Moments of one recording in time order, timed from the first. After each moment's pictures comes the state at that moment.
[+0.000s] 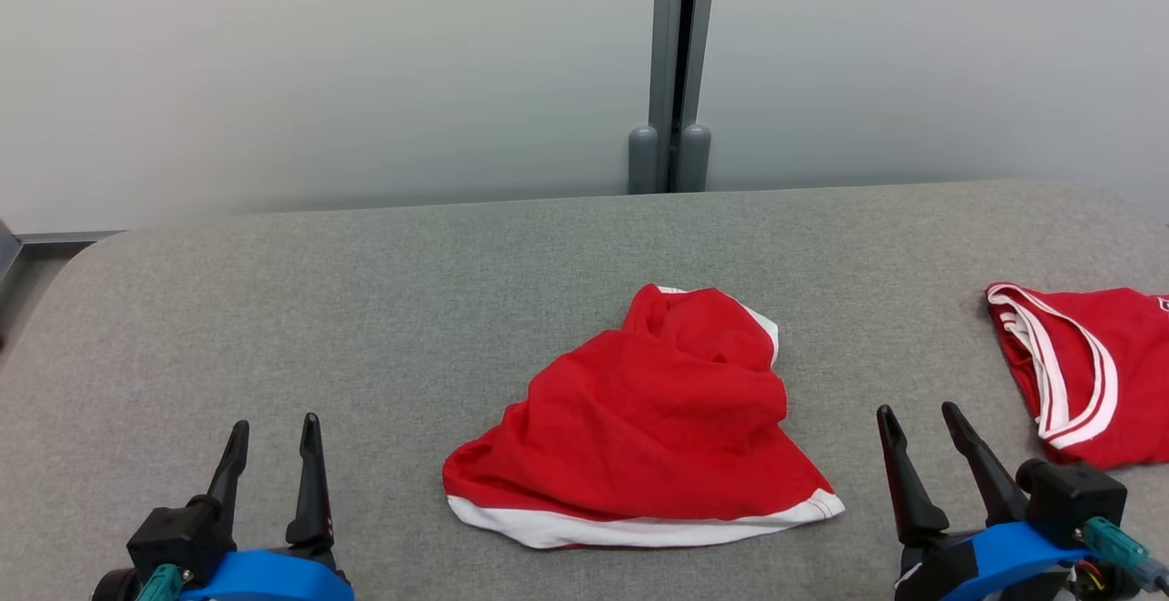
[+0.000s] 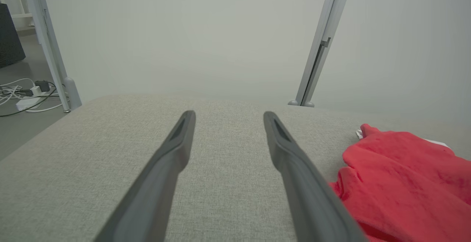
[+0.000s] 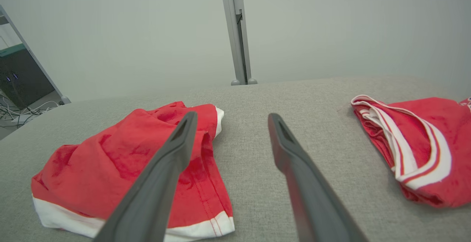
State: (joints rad) left arm -0.02 0.22 -0.17 0.29 -0.39 0.00 -0.26; right arm 0.01 -0.06 -0.01 0.14 0.22 0.13 -0.09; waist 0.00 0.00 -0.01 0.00
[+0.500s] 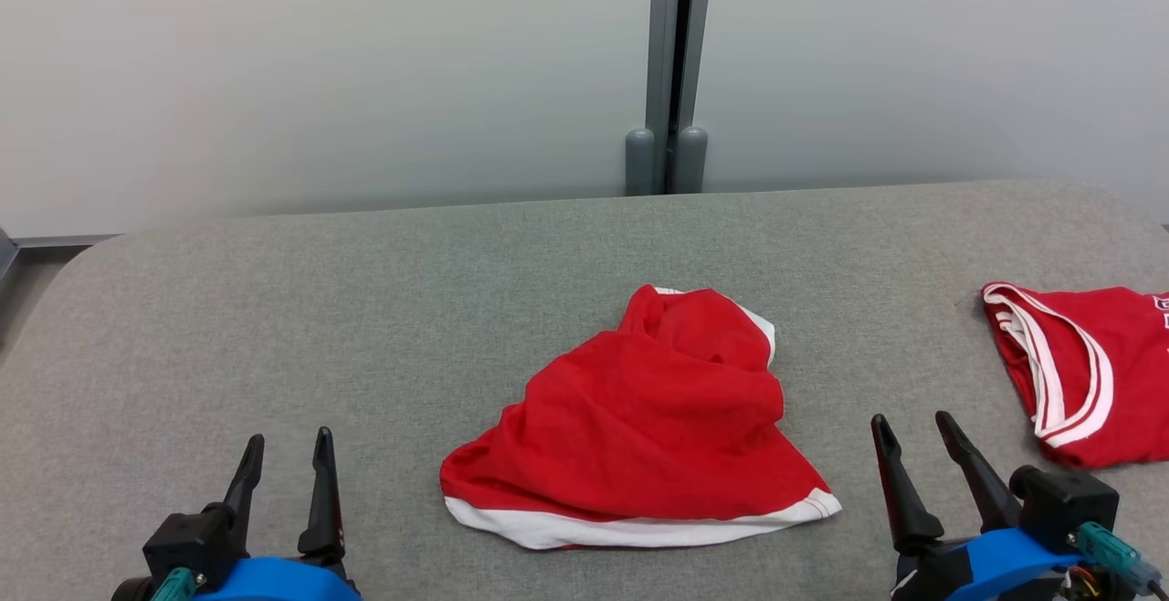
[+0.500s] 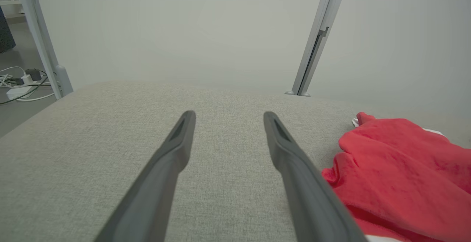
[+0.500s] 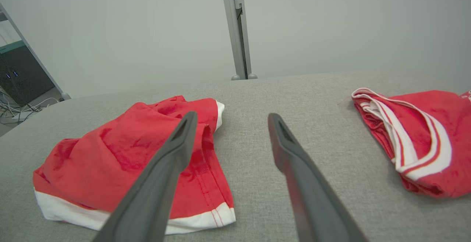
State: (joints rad) left arm -0.02 0.19 -0.14 0.36 -0.37 -0.04 -0.26; right arm 0.02 -0.06 0.00 0.14 0.22 0.13 -0.08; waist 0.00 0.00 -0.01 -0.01
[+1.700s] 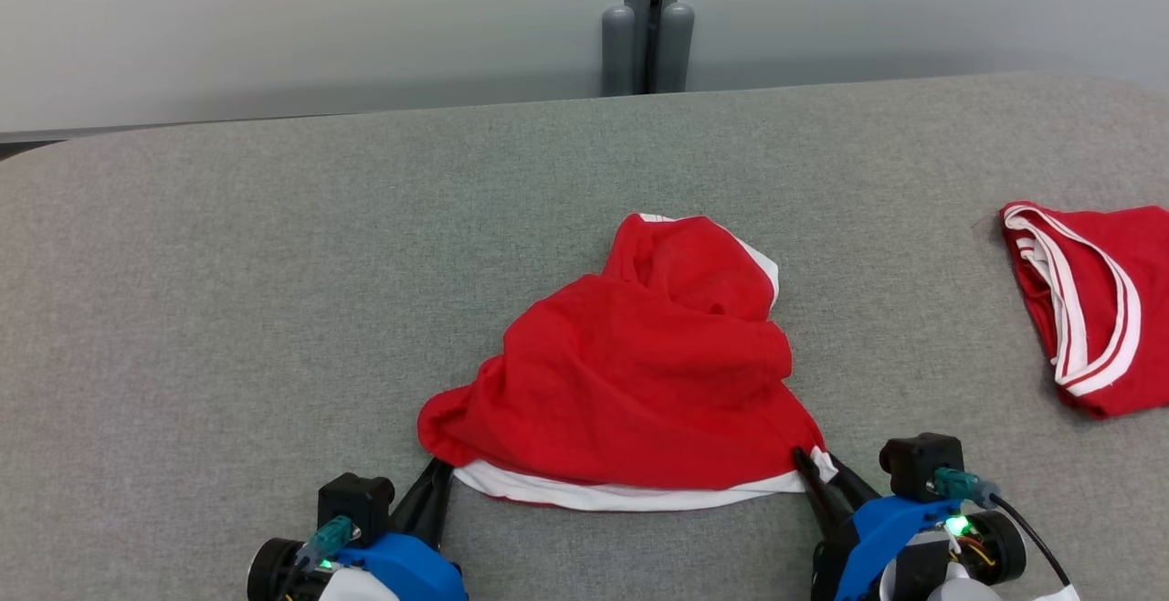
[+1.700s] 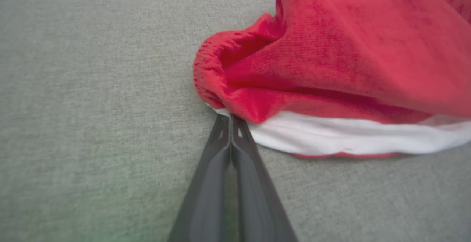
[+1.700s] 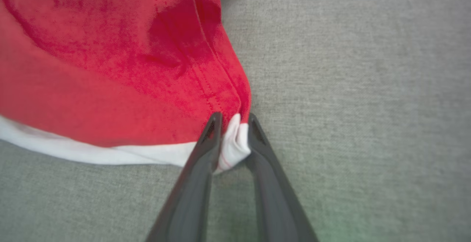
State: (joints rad) left arm -0.20 0.13 -0.40 0.66 -0.36 -0.12 -0.17; right arm -0.17 -0.05 0.15 0.50 0.22 0.13 0.05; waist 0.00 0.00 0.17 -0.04
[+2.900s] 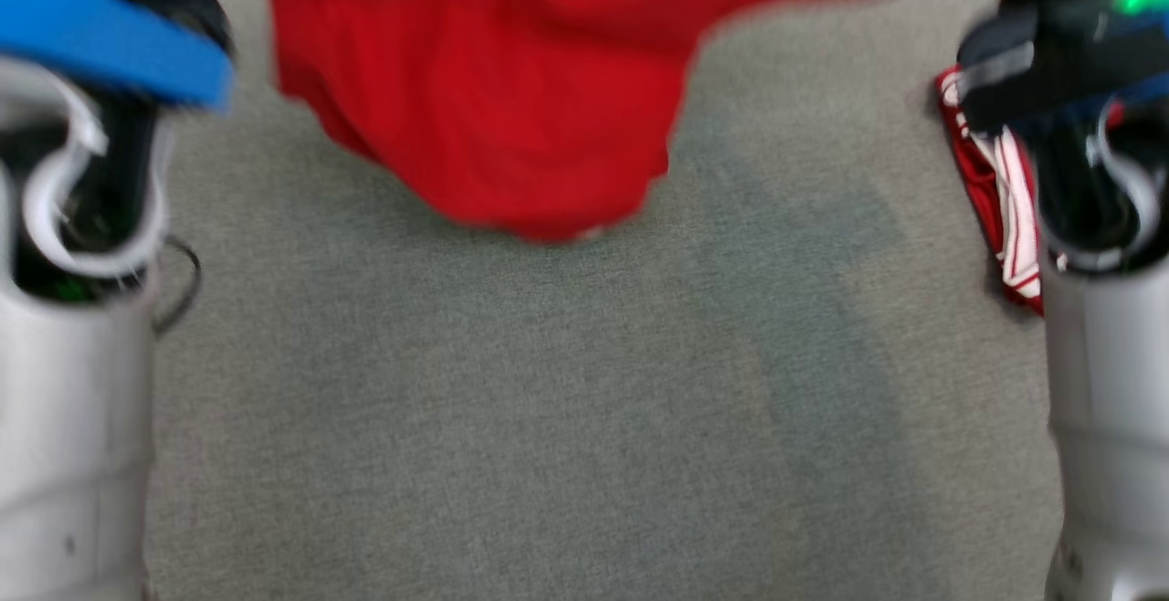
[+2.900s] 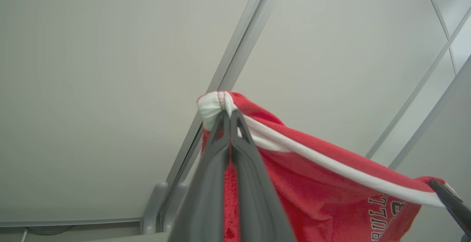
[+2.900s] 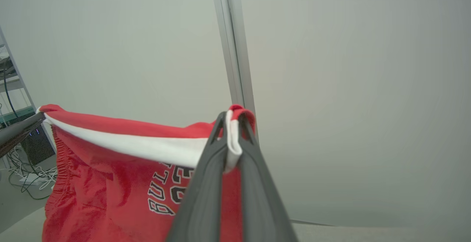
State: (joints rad) left arm -0.73 0.26 -0.14 -0.03 -0.77 0.03 0.25; right arm -0.74 -0.12 0.04 0.00 0.48 0.13 0.20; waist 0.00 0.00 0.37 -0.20
